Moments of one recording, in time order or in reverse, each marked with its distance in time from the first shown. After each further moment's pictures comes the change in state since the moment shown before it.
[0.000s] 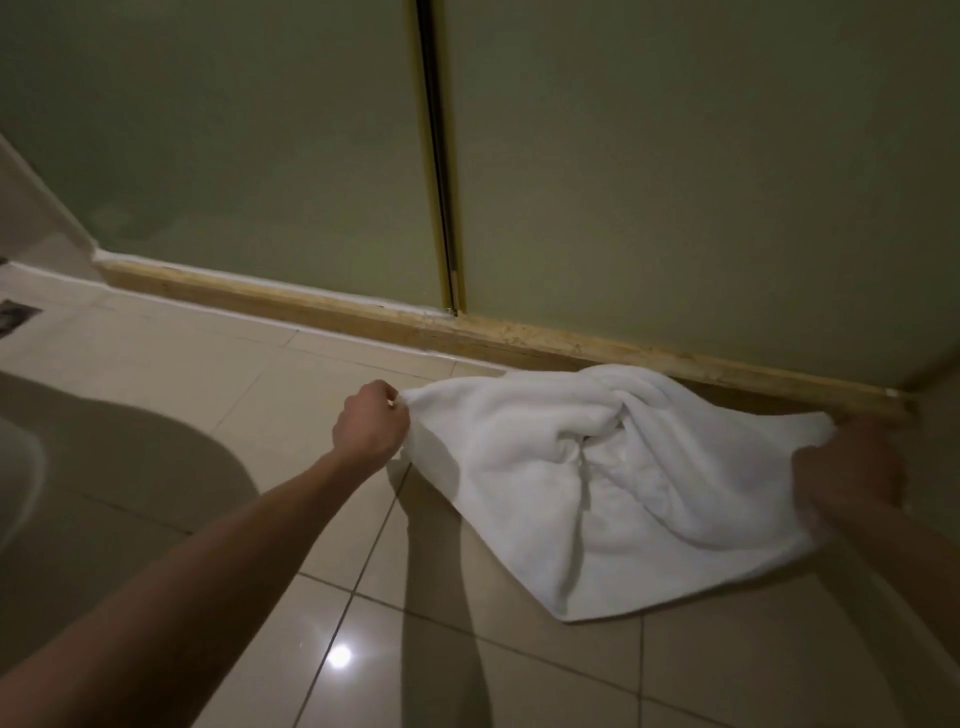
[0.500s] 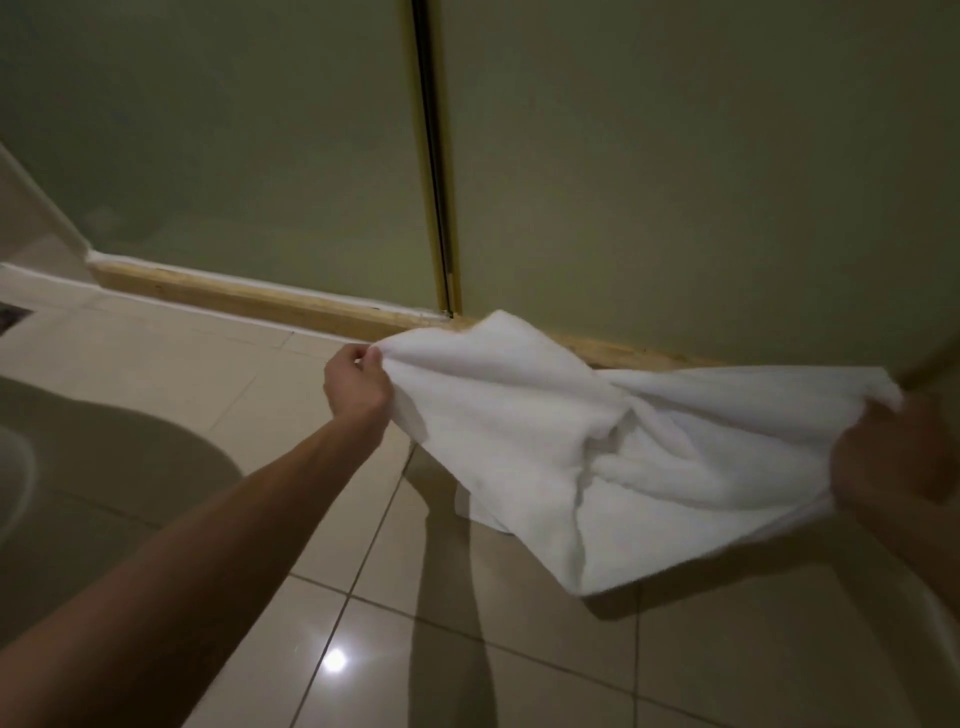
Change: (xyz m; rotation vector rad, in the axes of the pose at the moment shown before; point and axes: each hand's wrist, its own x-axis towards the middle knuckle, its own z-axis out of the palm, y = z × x) left_hand 0.014 0.028 -0.010 -0.564 0.345 -0.100; right_hand 0.015 0.004 -0.014 0.127 0.236 -0.056
